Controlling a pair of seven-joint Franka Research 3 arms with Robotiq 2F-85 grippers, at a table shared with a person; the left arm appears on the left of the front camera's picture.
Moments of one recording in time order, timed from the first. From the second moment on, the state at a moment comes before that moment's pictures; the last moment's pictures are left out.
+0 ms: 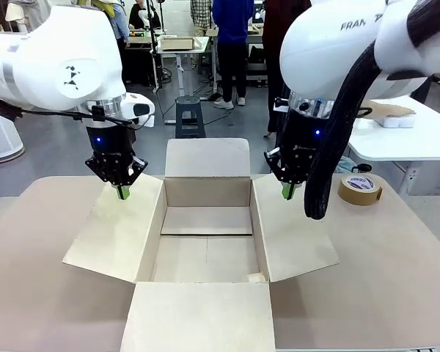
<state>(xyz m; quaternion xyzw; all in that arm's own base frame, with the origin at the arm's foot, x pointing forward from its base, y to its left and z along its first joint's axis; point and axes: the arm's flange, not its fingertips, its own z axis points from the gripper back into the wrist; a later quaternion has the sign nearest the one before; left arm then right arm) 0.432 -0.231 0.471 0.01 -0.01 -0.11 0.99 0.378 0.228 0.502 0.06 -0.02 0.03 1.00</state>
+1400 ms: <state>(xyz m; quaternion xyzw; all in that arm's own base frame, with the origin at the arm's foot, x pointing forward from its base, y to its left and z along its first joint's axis) 0.459 -0.201 0.384 0.00 0.01 -0.12 0.99 0.417 0.199 0.379 0.02 -0.03 0.01 1.00</state>
